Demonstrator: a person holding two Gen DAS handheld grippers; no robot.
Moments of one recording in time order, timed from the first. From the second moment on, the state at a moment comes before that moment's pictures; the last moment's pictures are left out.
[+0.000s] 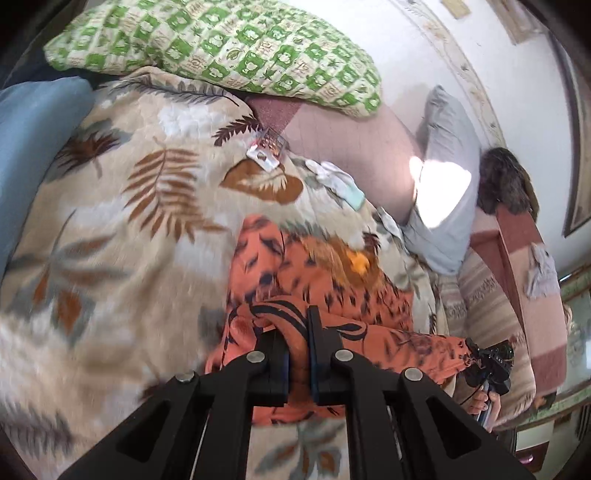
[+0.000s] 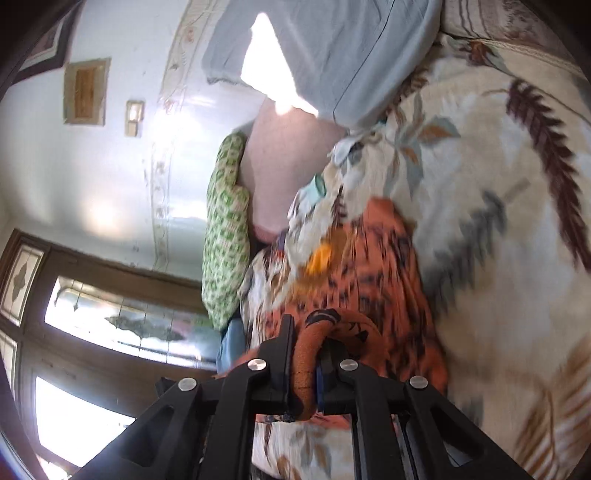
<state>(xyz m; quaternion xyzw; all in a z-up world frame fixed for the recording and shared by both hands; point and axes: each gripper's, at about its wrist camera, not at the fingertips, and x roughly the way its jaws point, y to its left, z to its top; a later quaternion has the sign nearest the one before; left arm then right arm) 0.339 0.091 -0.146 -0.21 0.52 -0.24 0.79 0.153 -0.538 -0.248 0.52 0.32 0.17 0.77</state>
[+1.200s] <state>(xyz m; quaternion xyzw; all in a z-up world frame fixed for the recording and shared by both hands) 0.273 -0.008 -0.245 -0.10 0.46 -0.14 0.87 0.264 -0.340 -0.281 0.18 0.45 0.10 0.87</state>
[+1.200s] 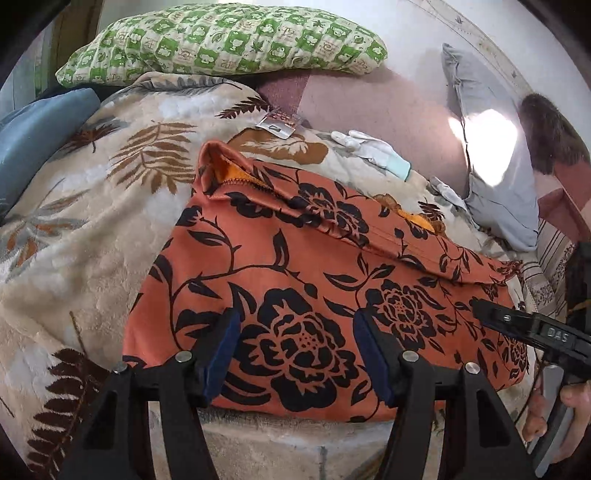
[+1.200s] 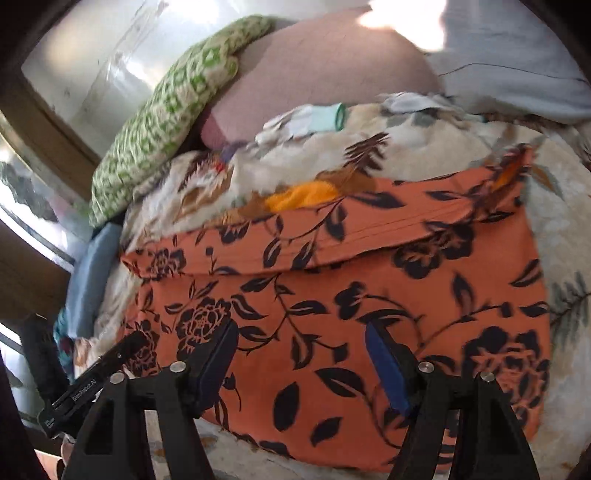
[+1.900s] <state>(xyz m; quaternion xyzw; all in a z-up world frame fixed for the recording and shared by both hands) 0.300 0.061 -0.235 -0.19 0.46 -0.07 0.87 0.380 -0.266 -0.245 0.16 0.43 0.09 0.88</state>
